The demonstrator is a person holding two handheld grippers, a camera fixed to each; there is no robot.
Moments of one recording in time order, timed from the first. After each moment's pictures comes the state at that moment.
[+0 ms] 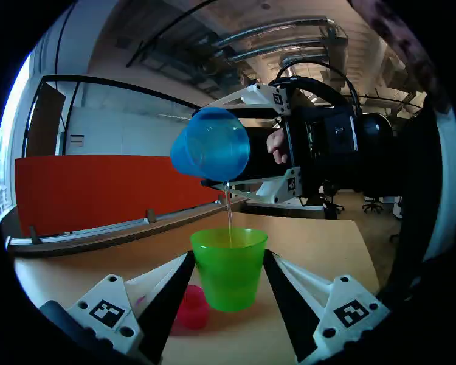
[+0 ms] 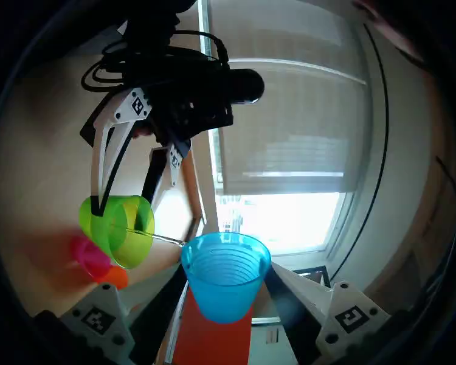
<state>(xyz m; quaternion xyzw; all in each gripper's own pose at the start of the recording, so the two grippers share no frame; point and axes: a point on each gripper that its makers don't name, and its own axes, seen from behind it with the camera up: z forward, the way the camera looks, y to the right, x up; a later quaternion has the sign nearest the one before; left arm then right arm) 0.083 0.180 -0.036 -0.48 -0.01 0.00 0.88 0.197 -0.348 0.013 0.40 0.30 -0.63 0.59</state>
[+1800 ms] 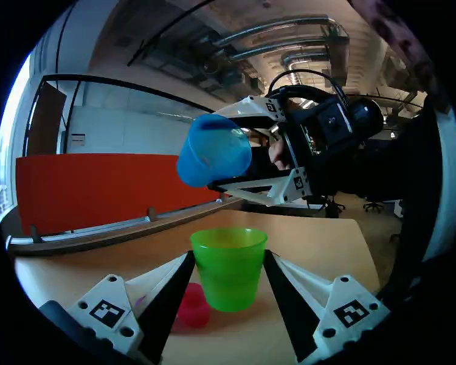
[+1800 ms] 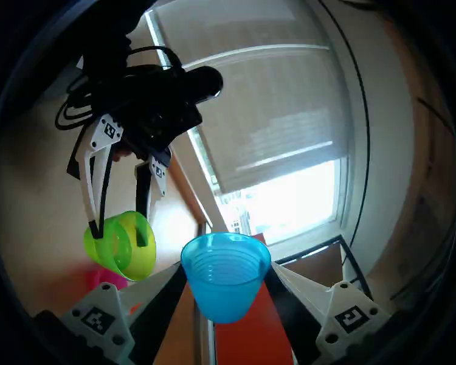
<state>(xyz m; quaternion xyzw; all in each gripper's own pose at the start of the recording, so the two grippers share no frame) 0.078 0.177 -0.035 -0.47 -0.01 0.01 0.88 0.186 -0.341 0.014 0.44 0.24 -0.53 0.69</state>
